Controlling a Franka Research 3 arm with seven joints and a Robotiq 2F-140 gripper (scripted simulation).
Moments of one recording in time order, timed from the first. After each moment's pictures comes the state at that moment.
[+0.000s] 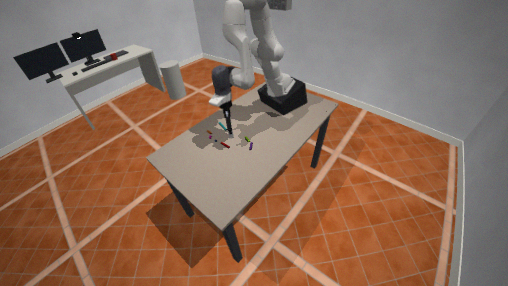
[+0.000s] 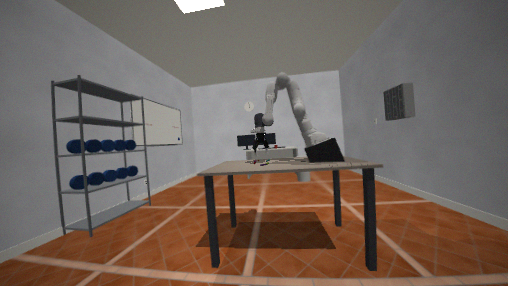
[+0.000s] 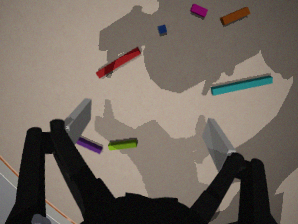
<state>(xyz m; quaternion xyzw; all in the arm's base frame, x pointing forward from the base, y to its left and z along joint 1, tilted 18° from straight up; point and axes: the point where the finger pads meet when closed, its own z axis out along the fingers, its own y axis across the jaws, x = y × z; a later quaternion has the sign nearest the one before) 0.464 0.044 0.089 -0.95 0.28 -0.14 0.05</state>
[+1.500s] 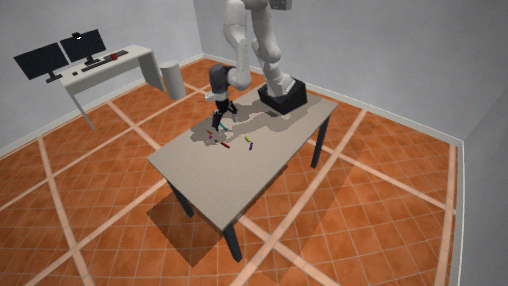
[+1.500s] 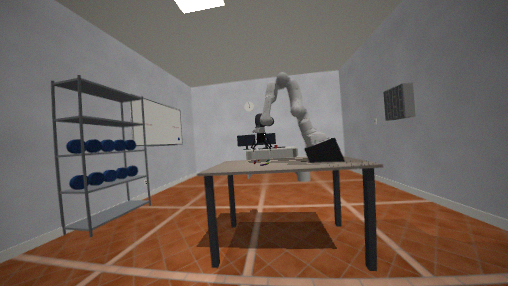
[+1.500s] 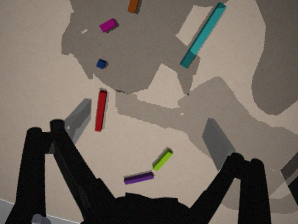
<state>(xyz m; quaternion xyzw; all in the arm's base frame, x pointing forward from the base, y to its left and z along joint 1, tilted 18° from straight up) 0.466 0.016 0.090 -0.76 0.63 -0.12 0.10</state>
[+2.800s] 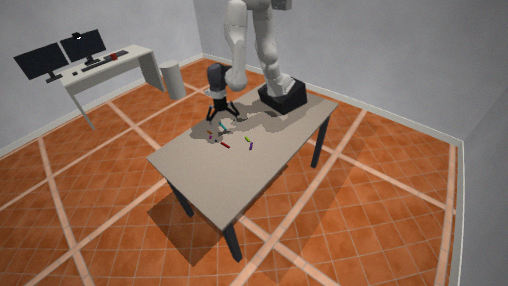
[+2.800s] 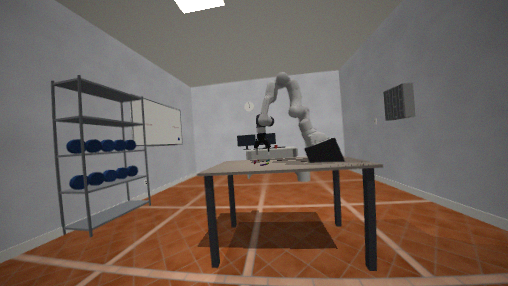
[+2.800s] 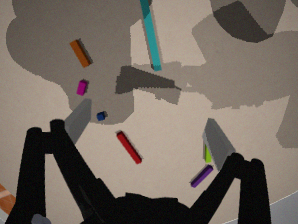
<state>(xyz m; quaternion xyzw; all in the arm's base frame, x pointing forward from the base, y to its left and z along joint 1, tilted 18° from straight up) 0.466 -0.010 0.091 -0.49 0.86 -0.08 0.14</state>
